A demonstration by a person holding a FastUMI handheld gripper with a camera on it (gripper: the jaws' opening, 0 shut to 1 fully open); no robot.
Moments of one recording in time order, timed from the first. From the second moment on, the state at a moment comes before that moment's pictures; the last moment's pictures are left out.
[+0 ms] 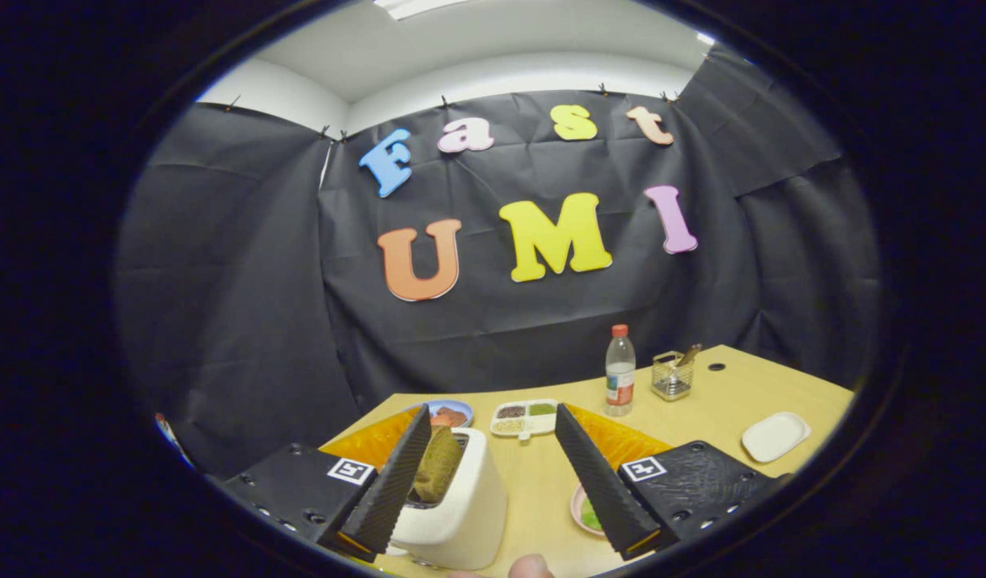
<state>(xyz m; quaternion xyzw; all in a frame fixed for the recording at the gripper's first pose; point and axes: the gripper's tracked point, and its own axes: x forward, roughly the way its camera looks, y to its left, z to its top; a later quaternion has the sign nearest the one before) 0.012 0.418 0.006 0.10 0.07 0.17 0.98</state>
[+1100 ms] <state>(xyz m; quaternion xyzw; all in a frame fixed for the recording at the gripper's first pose) 0.035 0.476 -0.039 0.12 0.16 0.17 0.96</state>
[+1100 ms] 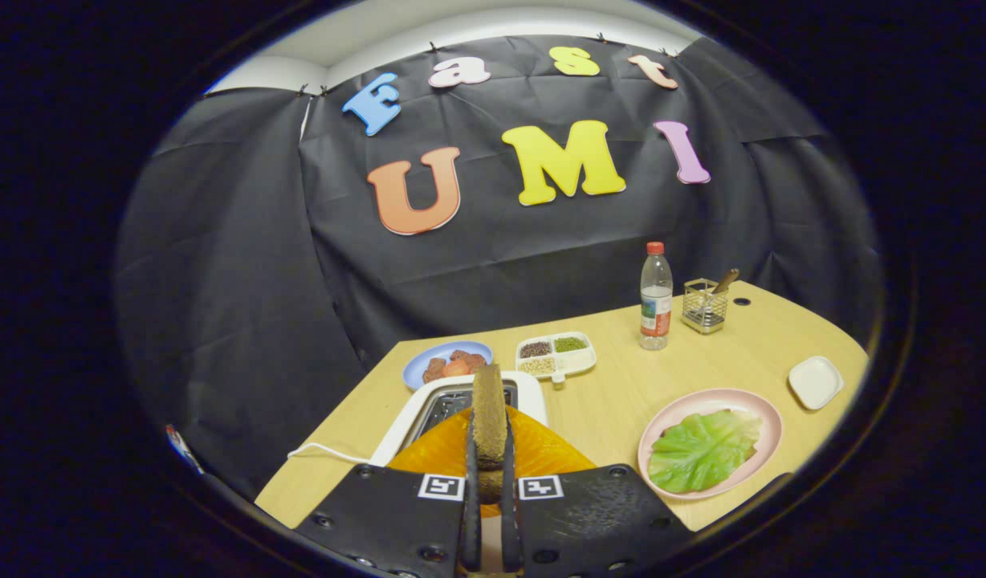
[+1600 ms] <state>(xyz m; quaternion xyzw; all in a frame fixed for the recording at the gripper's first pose) 0.037 0.399 0.035 0.21 0.09 0.17 0.96</state>
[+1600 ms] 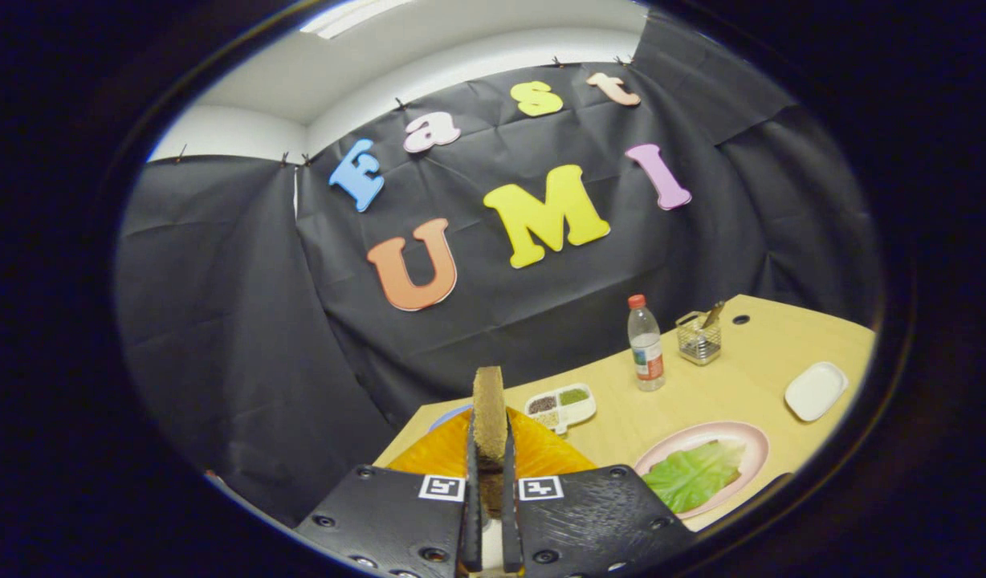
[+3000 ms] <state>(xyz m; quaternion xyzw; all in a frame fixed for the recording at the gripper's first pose) 0.099 0.252 -0.162 0.24 0.20 0.08 0.95</state>
